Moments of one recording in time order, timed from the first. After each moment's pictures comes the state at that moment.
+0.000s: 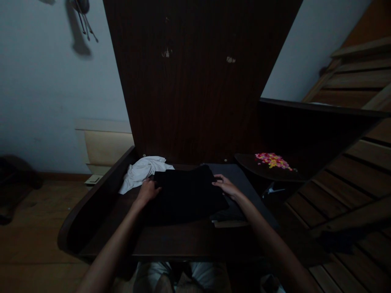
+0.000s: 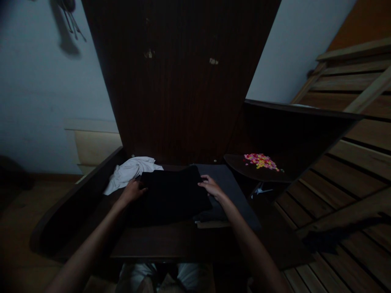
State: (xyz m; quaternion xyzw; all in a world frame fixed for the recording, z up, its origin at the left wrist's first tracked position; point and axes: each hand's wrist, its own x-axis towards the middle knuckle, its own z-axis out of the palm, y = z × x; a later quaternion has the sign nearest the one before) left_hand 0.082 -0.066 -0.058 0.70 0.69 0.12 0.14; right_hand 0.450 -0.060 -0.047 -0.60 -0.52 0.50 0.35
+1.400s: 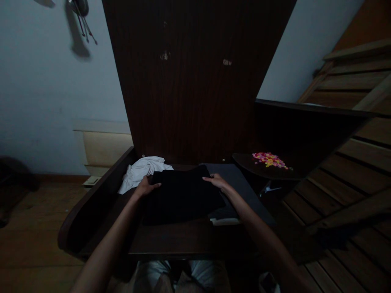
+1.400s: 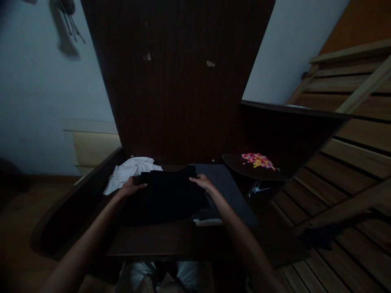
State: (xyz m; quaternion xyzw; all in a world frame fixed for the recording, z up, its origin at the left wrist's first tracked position) left_hand 0.066 -0.050 -0.073 0.52 0.71 0.35 0.33; right_hand 0.427 -0.029 -0.054 -0.64 -0.52 0.47 0.30
